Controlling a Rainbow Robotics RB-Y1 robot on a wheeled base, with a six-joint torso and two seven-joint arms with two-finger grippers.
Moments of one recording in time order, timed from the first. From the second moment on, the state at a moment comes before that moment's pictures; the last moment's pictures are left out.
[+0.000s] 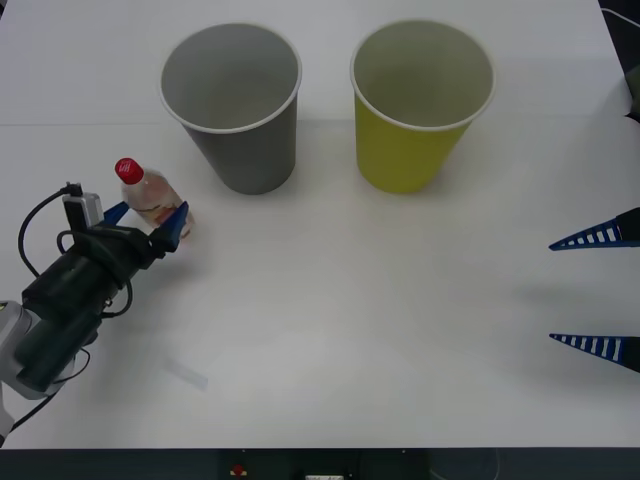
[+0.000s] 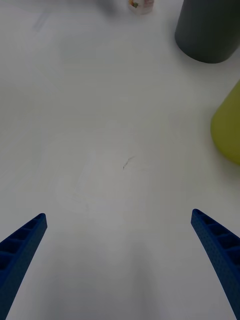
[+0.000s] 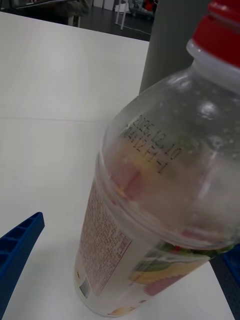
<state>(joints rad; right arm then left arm) 0.26 -1.13 -0.26 -2.01 1.31 -1.13 -0.09 -0.06 0.46 -0.02 -1.39 -1.00 -0.35 0.02</state>
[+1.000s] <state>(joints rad) 0.26 -1.13 -0.26 -2.01 1.31 -1.13 -0.09 -0.06 0.46 -0.03 -1.40 -0.97 -0.36 0.02</state>
